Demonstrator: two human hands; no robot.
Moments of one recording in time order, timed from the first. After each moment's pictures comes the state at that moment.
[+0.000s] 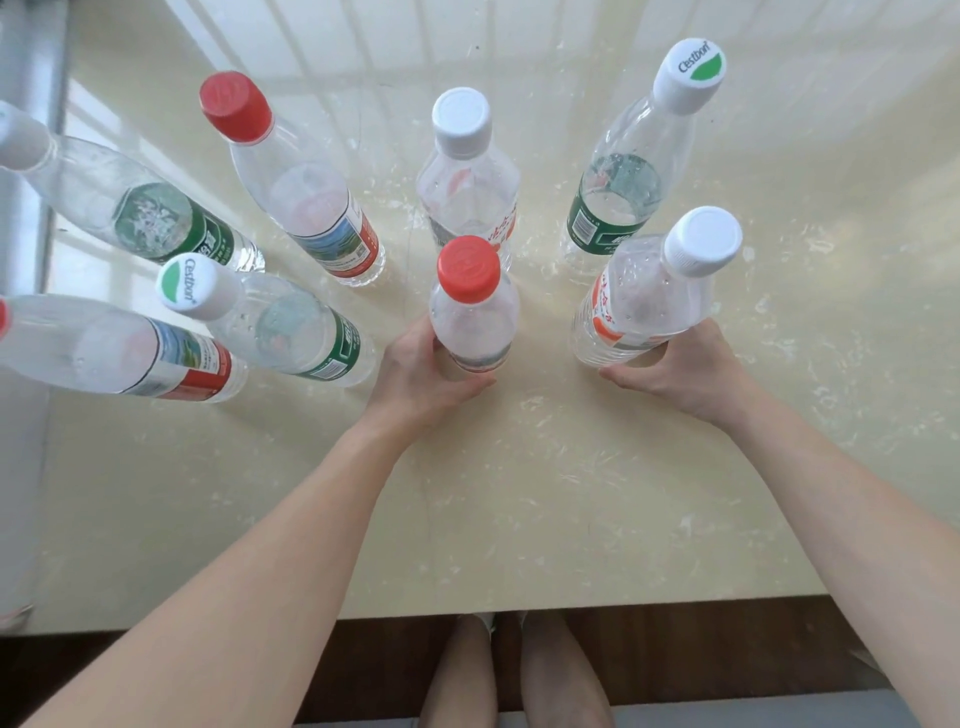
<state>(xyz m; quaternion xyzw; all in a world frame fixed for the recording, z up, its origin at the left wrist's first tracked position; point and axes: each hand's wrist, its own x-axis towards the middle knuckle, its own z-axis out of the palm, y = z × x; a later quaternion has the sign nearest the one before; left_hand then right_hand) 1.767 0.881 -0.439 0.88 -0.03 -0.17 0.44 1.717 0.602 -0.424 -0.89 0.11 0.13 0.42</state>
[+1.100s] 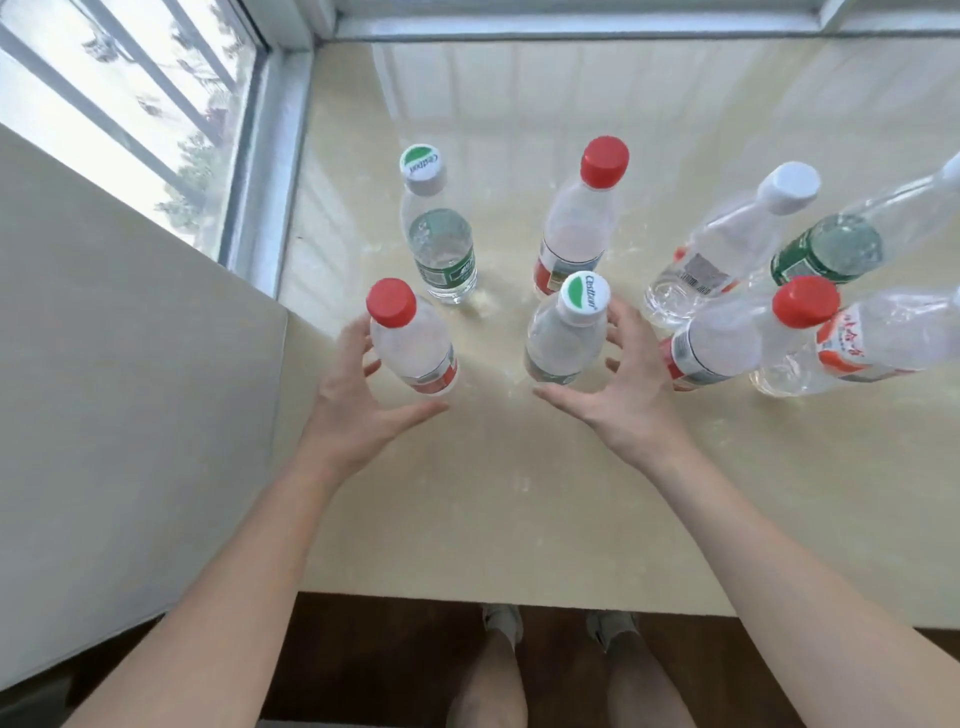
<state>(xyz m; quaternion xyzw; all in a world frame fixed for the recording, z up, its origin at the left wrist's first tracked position) 1.770 1.136 -0.361 0.88 0.02 -0.11 0.47 1.743 0.868 -0.378 -0.85 0.12 0.03 0.51</state>
